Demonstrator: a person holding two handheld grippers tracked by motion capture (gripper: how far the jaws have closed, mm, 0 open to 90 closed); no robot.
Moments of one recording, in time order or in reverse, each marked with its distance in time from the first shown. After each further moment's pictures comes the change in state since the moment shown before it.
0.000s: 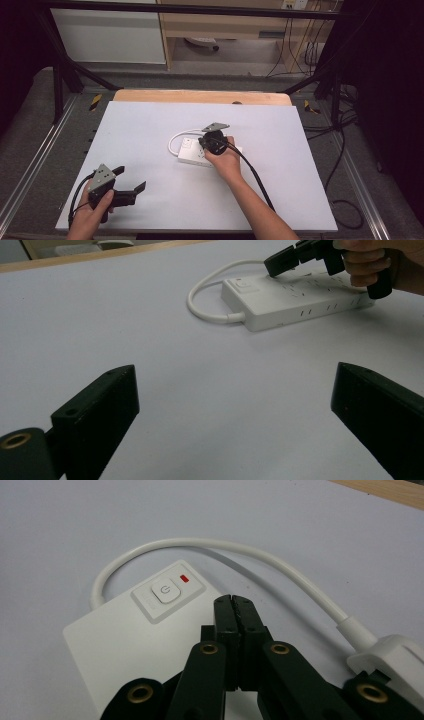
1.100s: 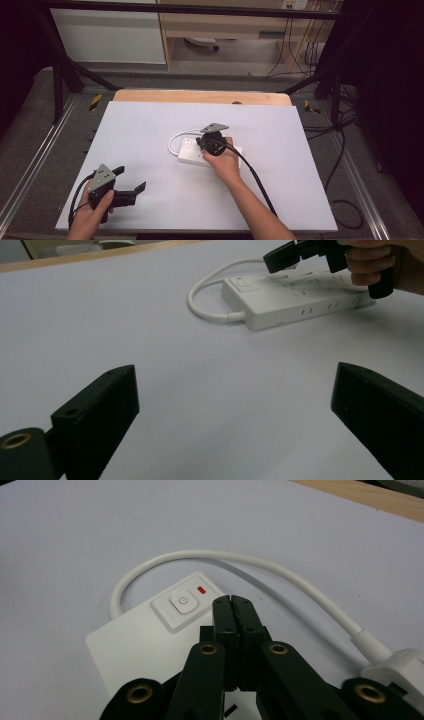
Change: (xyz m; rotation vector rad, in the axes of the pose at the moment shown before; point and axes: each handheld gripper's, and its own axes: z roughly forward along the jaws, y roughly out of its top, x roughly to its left) left arm -0.001 -0.001 0.000 0.004 0.006 0.001; right arm 0.006 0.001 -0.002 -0.038 0.020 -0.013
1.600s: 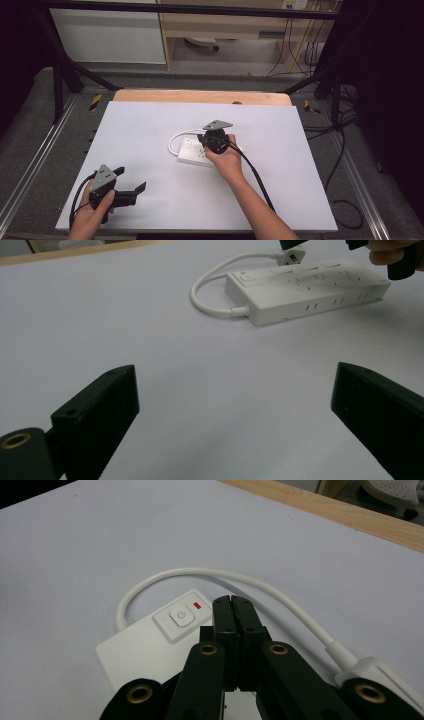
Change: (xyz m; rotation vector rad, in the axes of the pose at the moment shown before) left arm 0.001 -0.002 0.002 0.014 0.008 -0.003; right arm -0.002 0.010 -0.017 -0.034 -0.006 -0.002
